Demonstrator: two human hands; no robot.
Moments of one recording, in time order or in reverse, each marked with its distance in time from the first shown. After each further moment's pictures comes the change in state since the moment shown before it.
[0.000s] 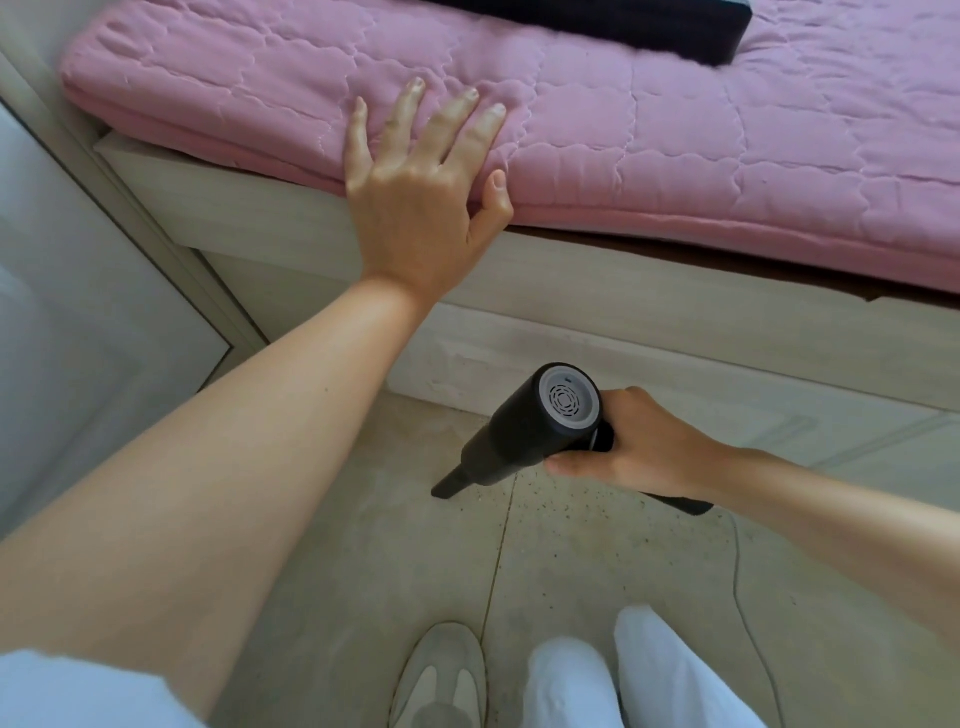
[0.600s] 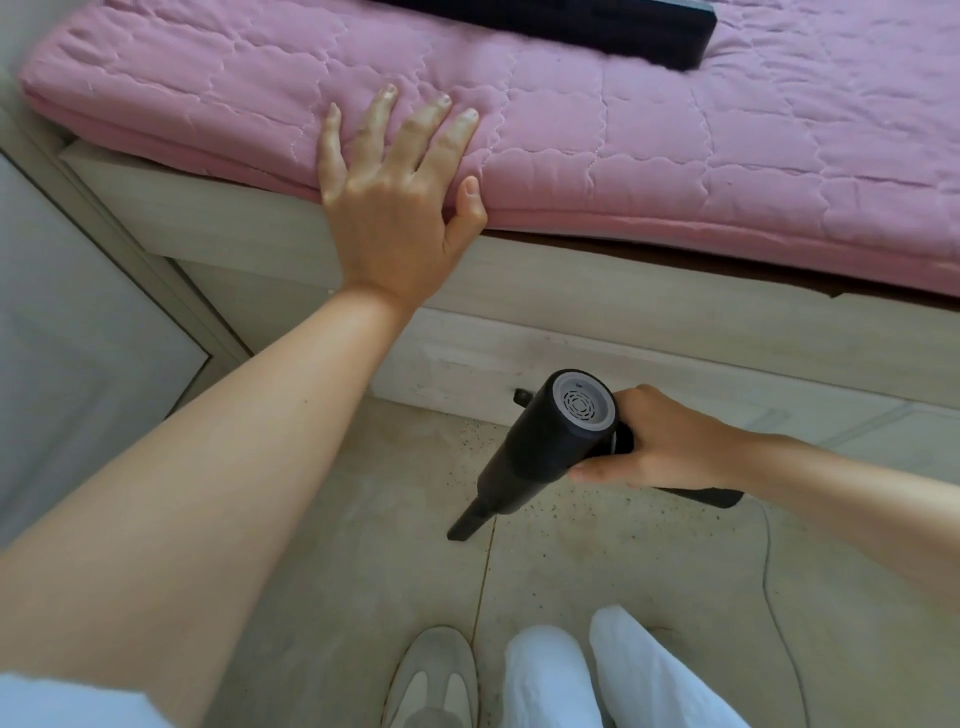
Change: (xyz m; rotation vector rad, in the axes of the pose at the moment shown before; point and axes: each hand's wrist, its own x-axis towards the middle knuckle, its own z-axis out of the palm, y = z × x) left_hand -0.002 0.000 0.003 0.000 0.027 0.006; right_hand -0.017 0.011 -0.023 -0.042 -0.080 0.047
